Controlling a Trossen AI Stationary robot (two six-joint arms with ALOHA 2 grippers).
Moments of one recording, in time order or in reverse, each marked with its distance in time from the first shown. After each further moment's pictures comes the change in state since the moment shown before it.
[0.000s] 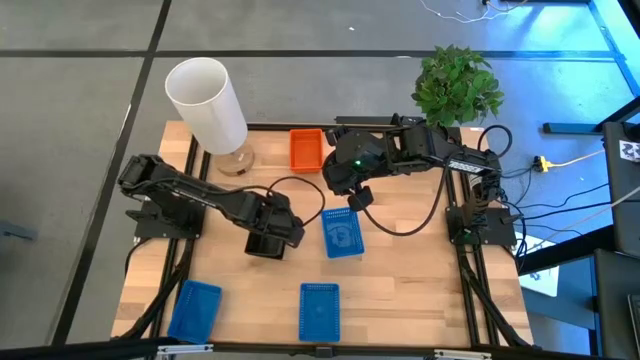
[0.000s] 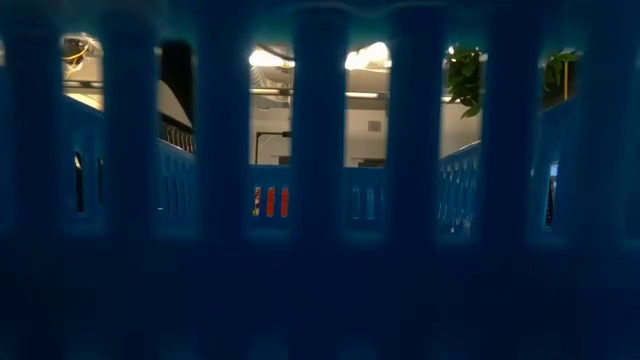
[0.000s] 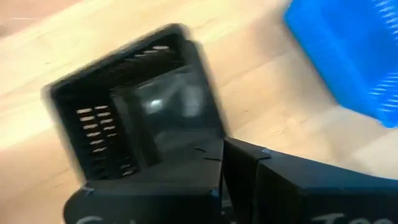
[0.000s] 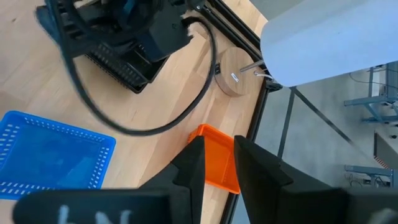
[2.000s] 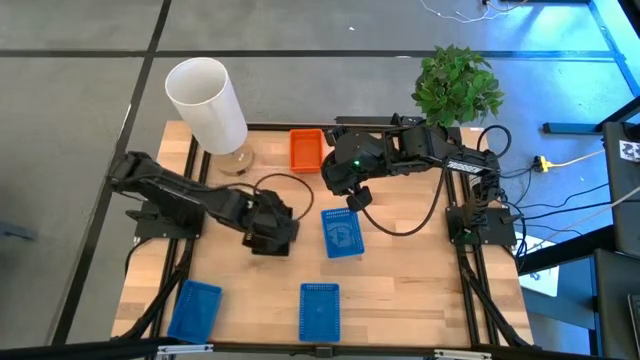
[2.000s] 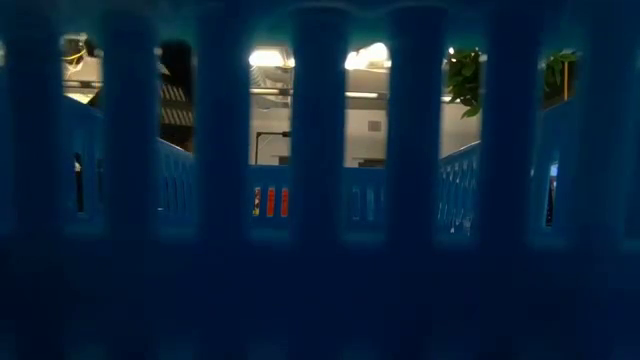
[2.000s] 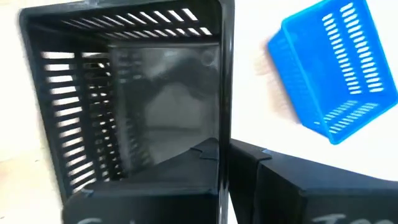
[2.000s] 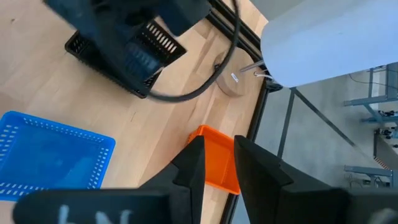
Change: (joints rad) left arm -0.040 -0.106 -0.026 0.007 -0.050 -0.207; right arm 0.000 0.004 0.000 0.005 0.000 -0.003
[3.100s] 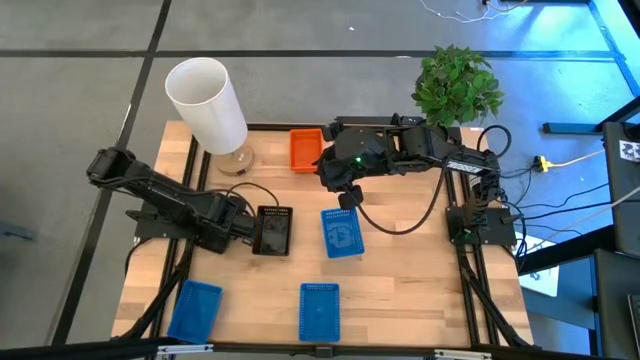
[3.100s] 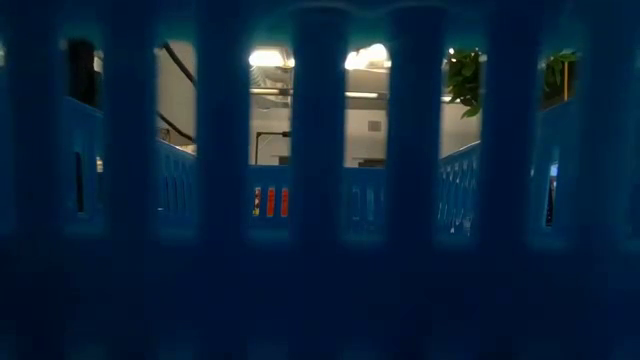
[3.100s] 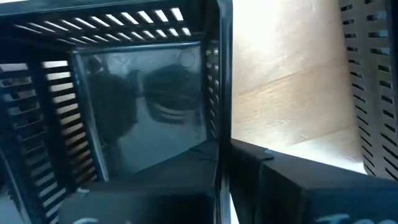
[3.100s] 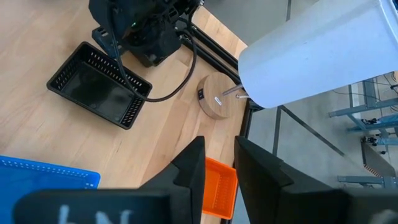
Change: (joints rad) left arm 0.023 -0.209 -0.552 0.016 0.225 0.077; right arm 0.001 0.000 0.000 0.122 0.001 0.021
